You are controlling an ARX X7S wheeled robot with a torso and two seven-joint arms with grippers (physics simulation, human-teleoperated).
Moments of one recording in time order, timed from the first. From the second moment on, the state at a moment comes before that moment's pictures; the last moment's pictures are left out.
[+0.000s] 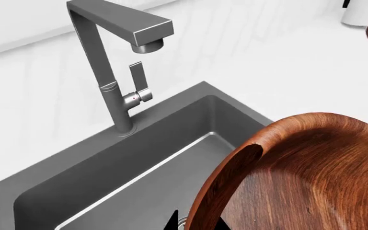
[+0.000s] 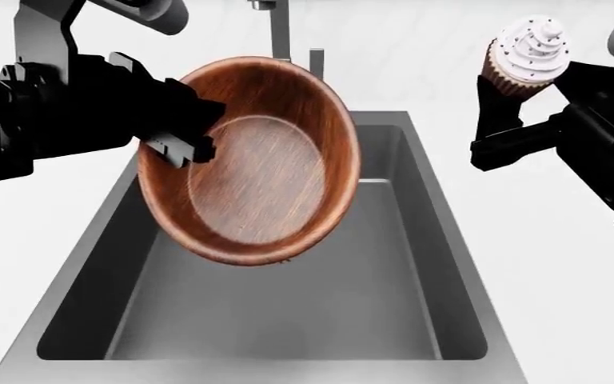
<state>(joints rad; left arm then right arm) -1.76 -0.83 0.98 0.08 -1.84 -1.08 -0.37 1.05 0.93 -0.32 -0.47 1.25 0.92 0.49</state>
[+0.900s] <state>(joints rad) -1.75 -0.83 0.98 0.08 -1.82 -1.07 -0.36 1.16 0.89 -0.54 -0.12 1.06 1.07 0.39</state>
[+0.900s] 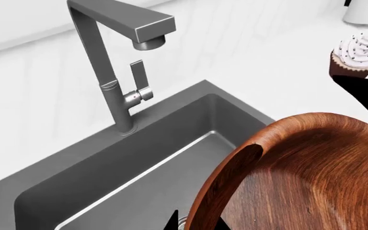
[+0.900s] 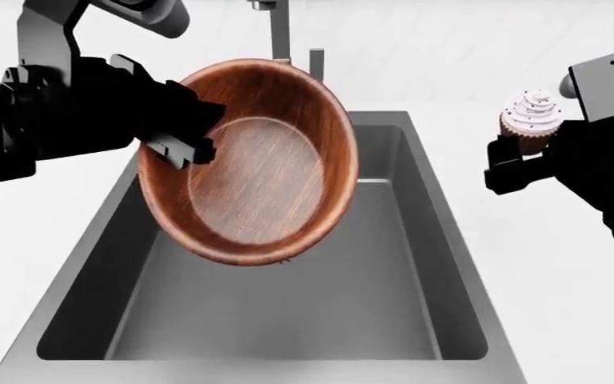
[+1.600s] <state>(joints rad) -1.75 -0.83 0.99 0.07 -1.81 -1.08 -0.36 1.21 0.83 -0.61 0.02 1.05 1.15 0.34</state>
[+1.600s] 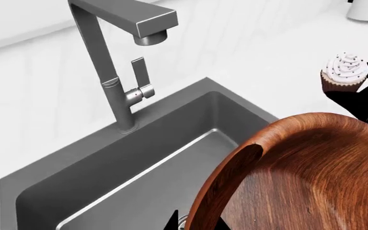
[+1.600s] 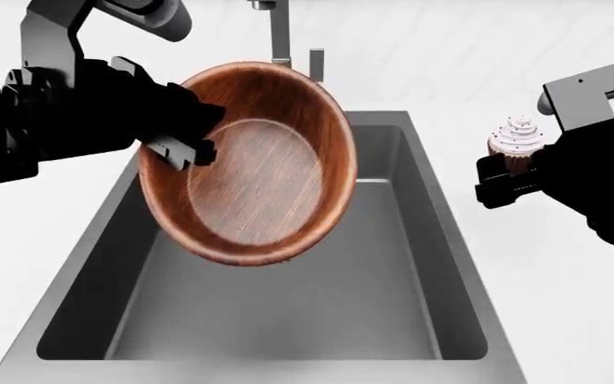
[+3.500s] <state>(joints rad) -1.73 -0.77 1.03 0.04 -1.77 -1.08 -0.34 1.29 0.86 -0.59 0.03 1.09 1.21 0.34</state>
